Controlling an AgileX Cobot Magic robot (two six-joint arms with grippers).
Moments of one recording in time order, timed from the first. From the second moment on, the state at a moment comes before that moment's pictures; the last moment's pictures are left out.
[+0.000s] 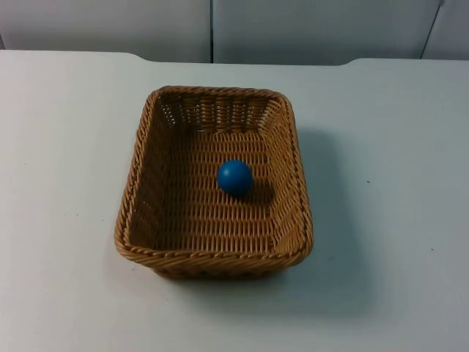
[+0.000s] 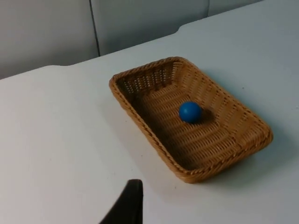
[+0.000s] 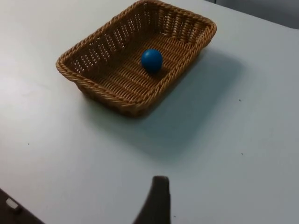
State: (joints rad) right arm 0.46 0.00 -0.54 0.08 1.13 -0.15; left arm -0.26 0.12 -0.57 -0.27 0.97 0.26
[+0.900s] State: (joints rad) right arm 0.46 0.00 -0.52 0.05 1.10 -0.15; left arm -0.26 0.00 -0.52 -0.07 1.07 0.04
